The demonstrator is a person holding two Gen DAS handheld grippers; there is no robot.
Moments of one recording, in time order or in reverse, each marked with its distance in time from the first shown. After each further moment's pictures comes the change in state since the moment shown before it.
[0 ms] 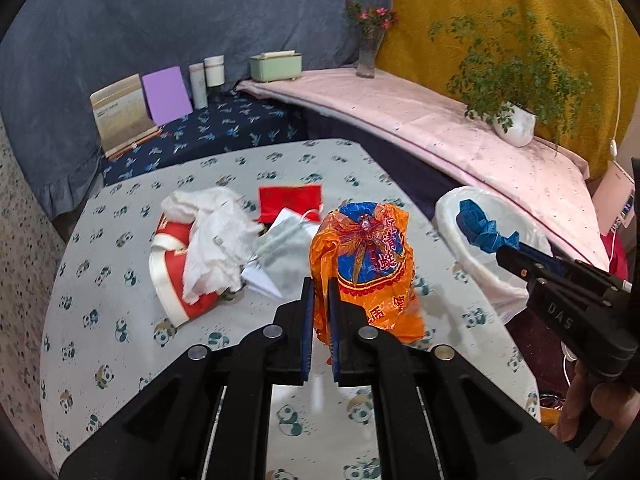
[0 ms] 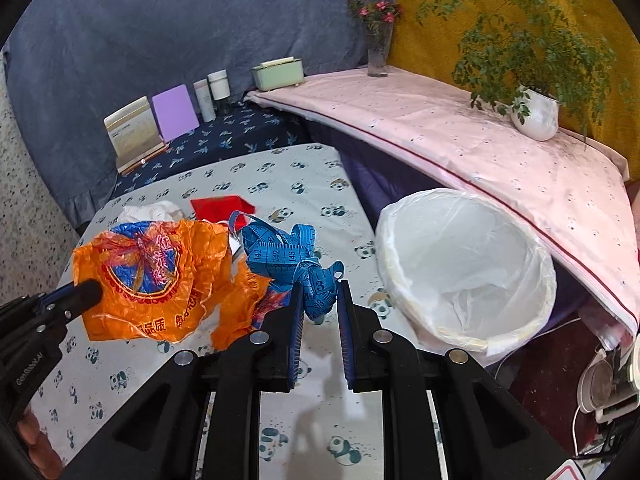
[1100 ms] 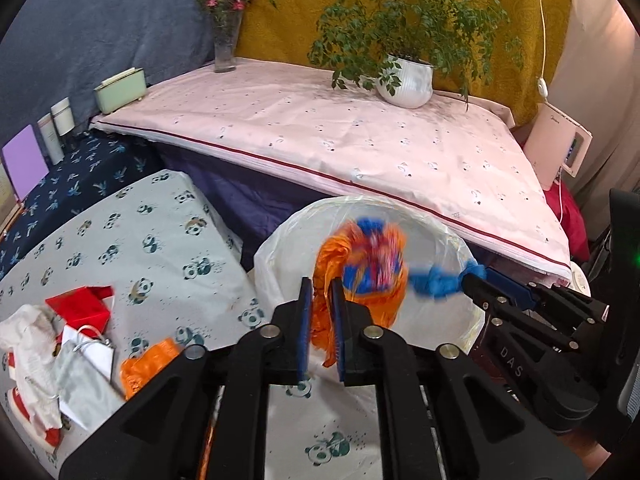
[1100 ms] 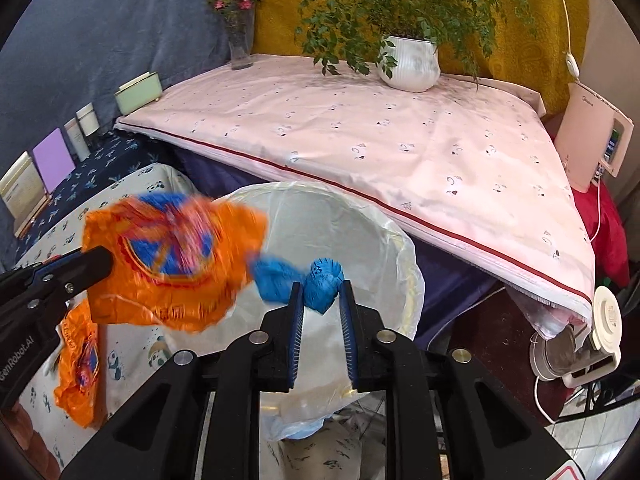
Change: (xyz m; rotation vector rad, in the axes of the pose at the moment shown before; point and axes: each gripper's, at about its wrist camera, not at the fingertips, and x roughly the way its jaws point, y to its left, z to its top) left arm 0.129 -0.187 0.064 0.253 0.052 -0.287; right arm 0.047 -0.170 0.013 0.234 0.034 -0.285
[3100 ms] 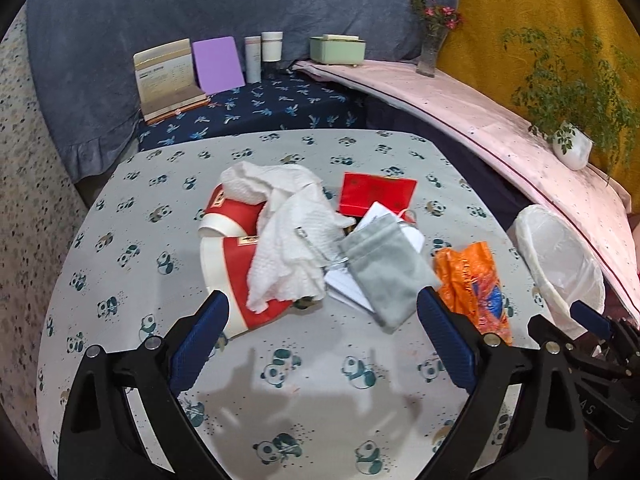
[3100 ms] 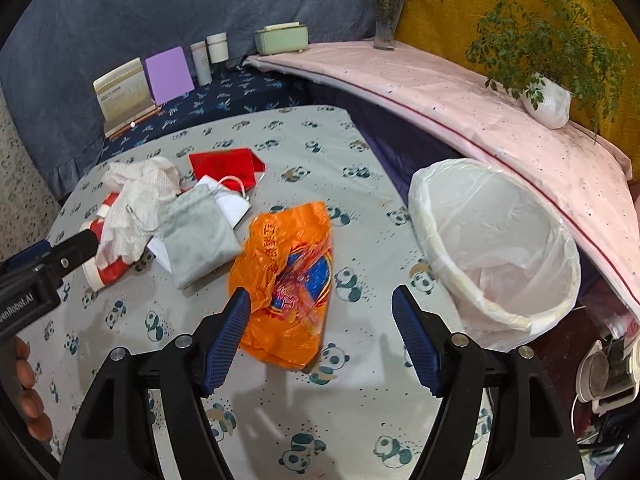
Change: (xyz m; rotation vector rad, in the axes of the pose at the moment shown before) left arm -0.143 0.215 -0.142 -0.404 -0.018 0.396; right arm -0.058 0.198 -0.084 -0.293 0.062 0.222
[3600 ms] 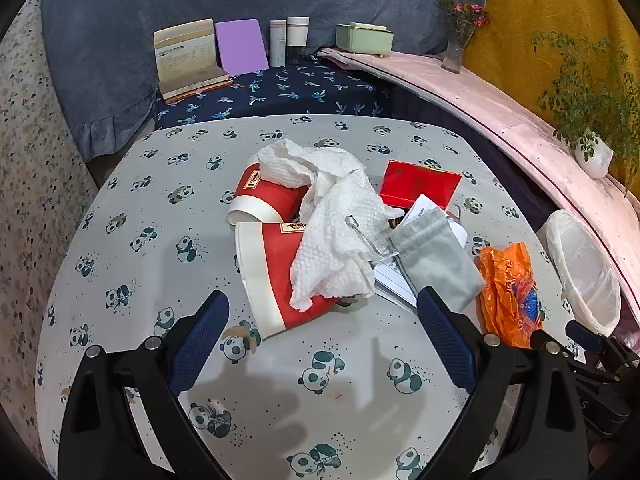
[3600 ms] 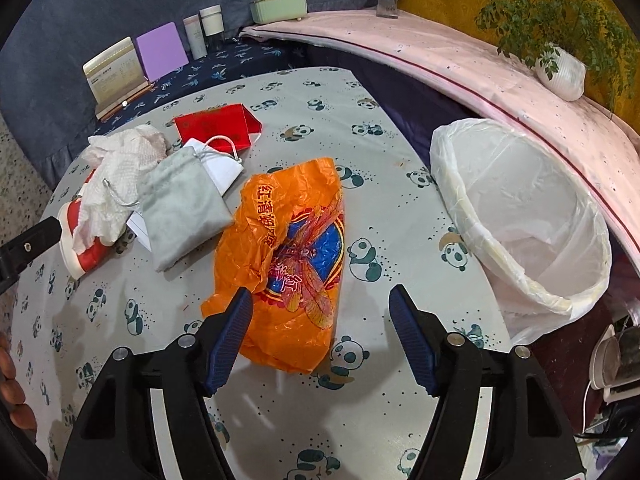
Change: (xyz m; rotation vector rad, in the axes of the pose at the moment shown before) left arm 0.021 0.031 -0.002 -0.049 0.036 0.038; right arm 0.044 0.004 -0.009 0.020 0.098 0.018
